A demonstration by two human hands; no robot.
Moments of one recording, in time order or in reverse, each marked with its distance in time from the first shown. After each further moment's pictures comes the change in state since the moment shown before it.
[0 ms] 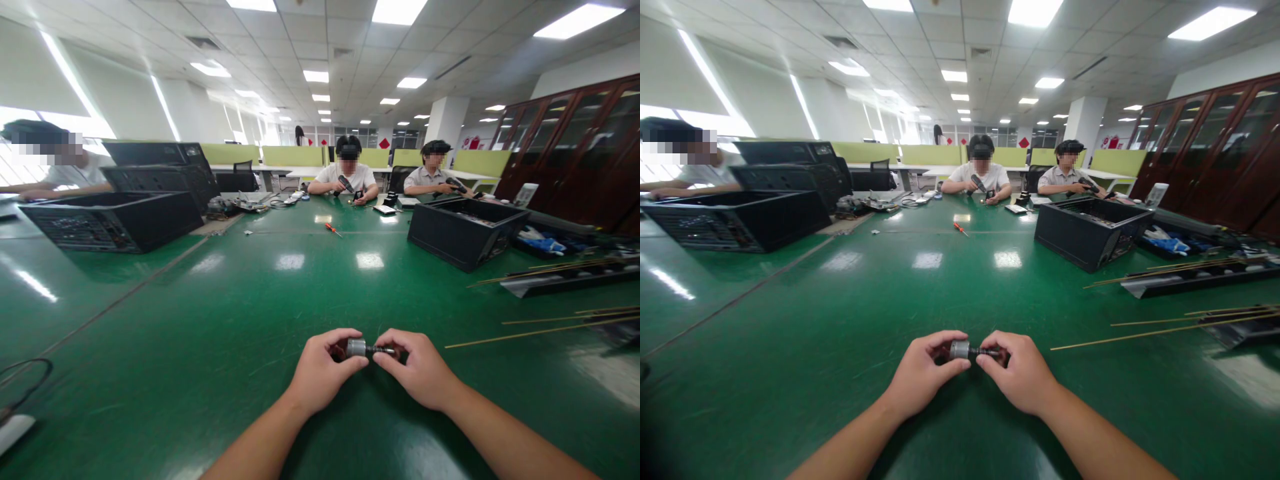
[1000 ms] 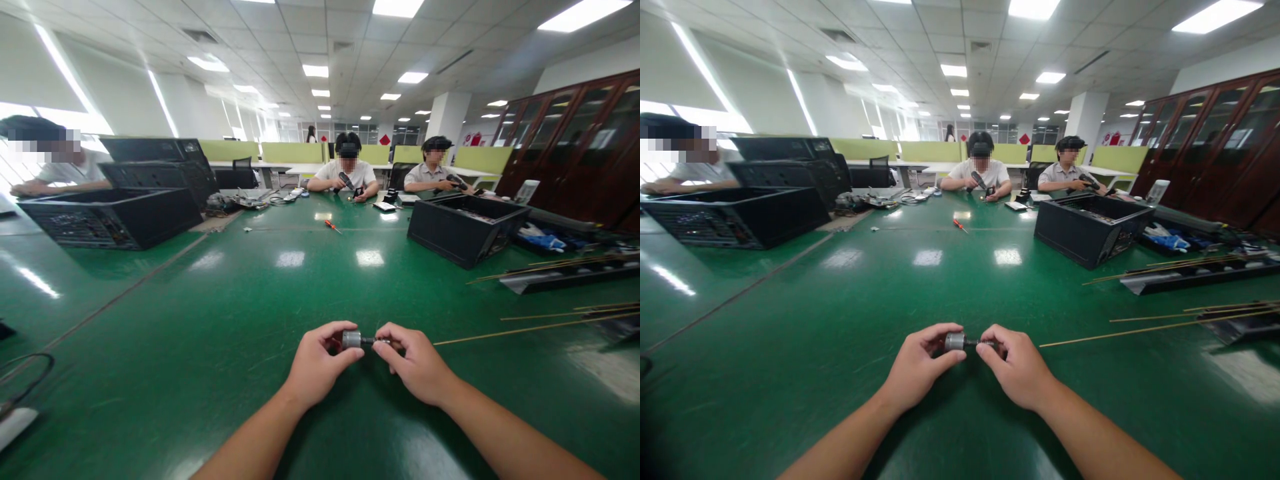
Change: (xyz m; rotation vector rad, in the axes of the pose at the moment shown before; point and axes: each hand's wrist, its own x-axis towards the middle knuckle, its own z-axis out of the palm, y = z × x) left_hand 0.001 0.000 -0.002 -0.097 0.044 -0.011; right_hand -0.002 0.005 0.003 0.114 -0.064 0.033
